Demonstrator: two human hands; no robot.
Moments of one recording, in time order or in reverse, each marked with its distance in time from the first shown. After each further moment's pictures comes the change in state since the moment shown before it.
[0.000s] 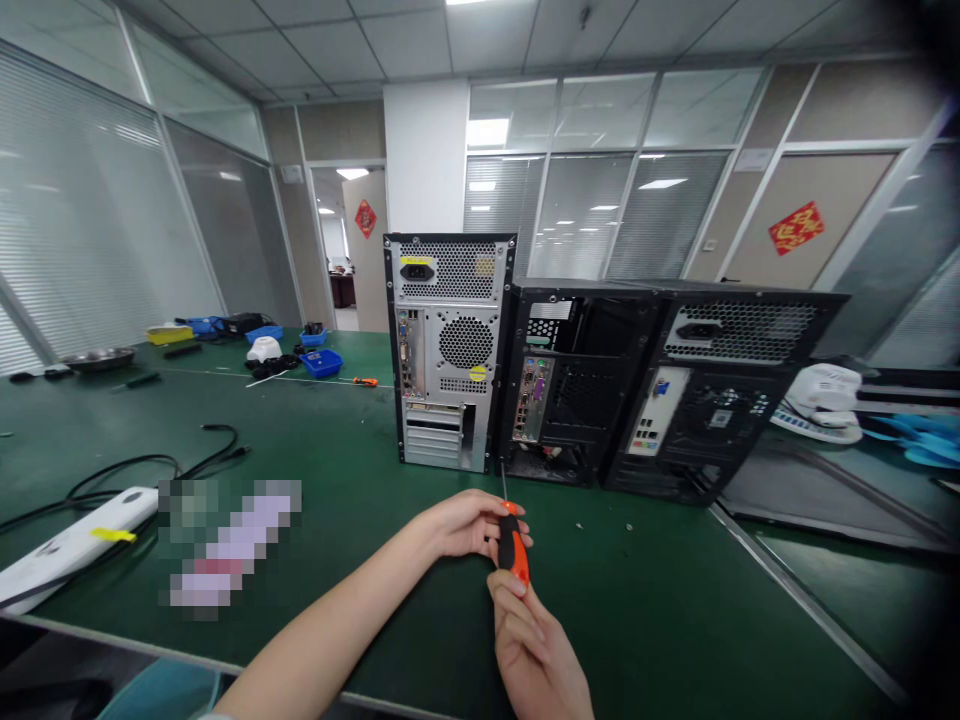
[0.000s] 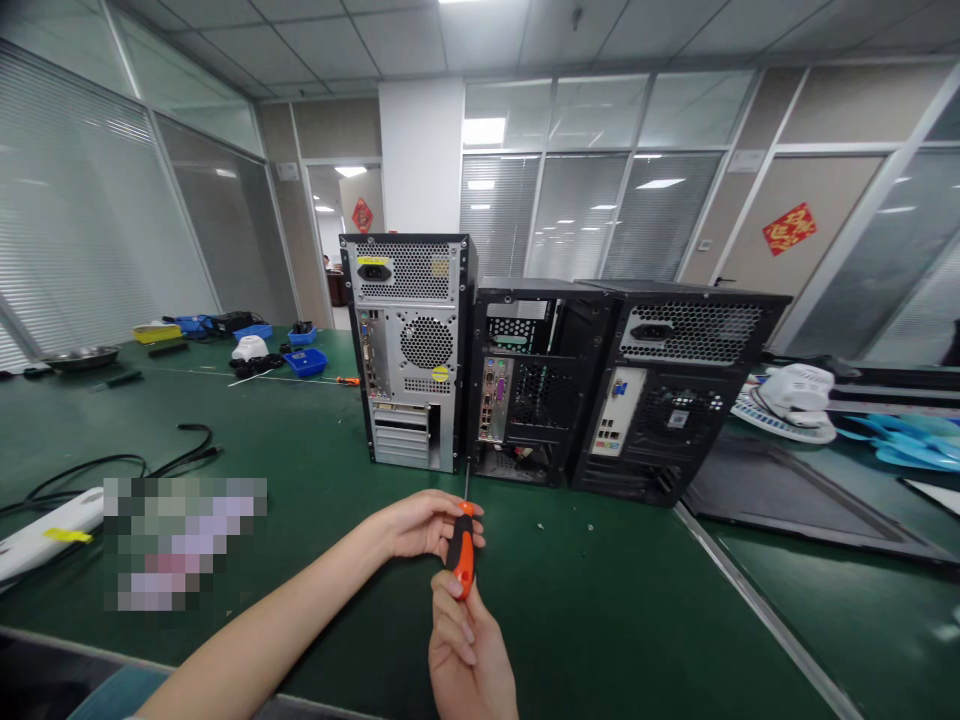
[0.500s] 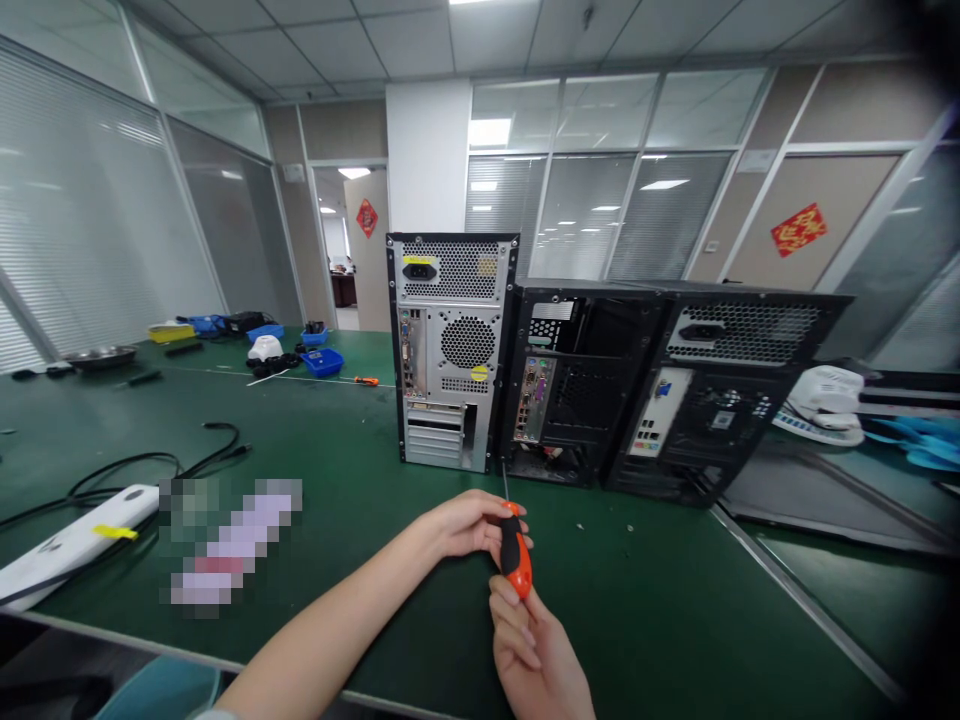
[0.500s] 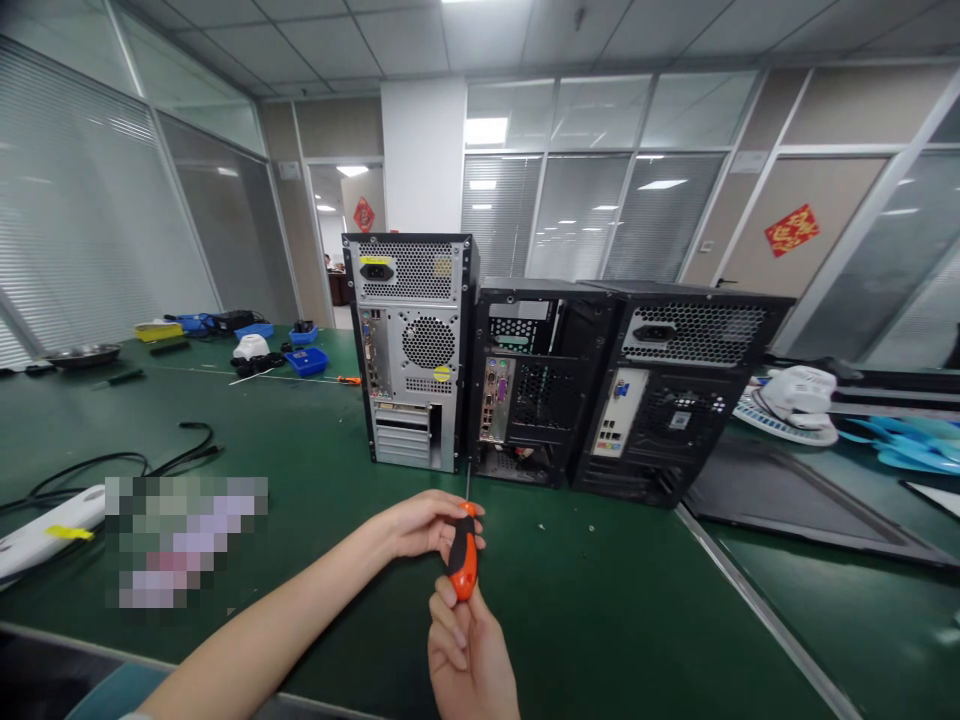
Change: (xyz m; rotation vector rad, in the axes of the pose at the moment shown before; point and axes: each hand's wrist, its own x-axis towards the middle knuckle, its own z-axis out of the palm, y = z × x) left_hand 0.000 -0.001 0.004 0.007 0.041 0.038; right_hand 0.004 0.002 -0.009 0.019 0.148 0.083
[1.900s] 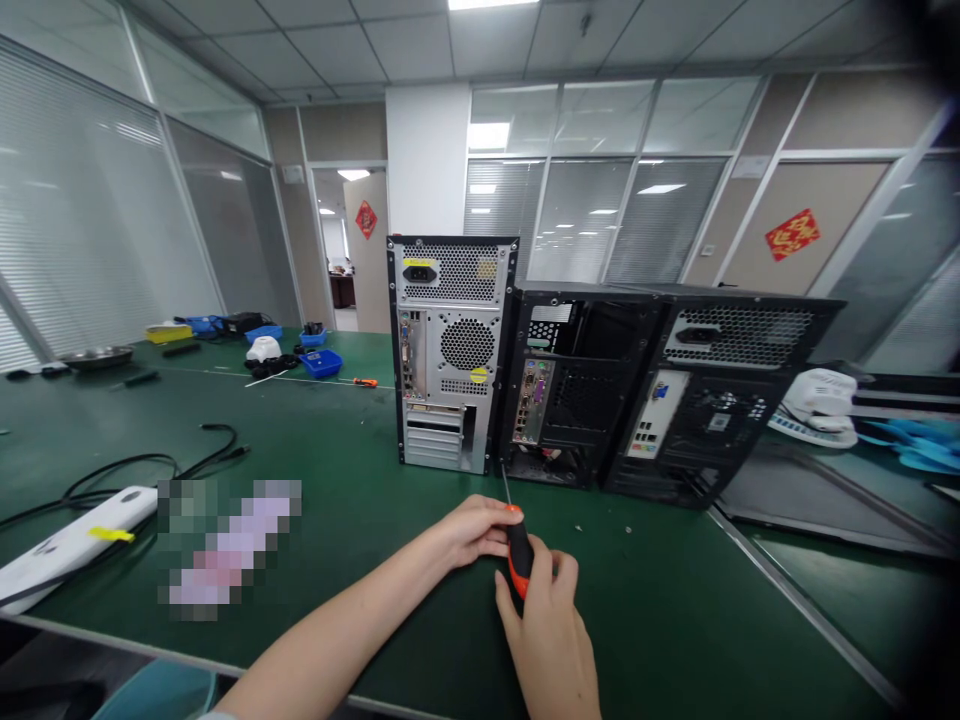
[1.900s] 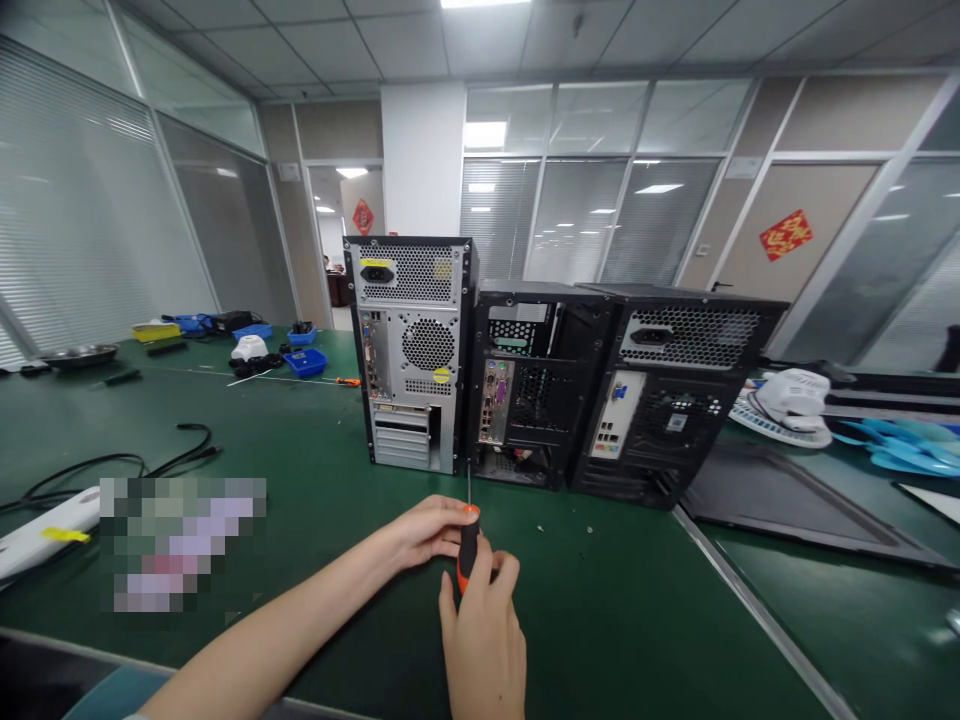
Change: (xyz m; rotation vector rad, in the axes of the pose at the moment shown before) left_hand -0.001 -0.007 0.020 0.086 0.213 0.060; right_hand -0.001 0.001 0.010 -2.046 0.685 -1.017
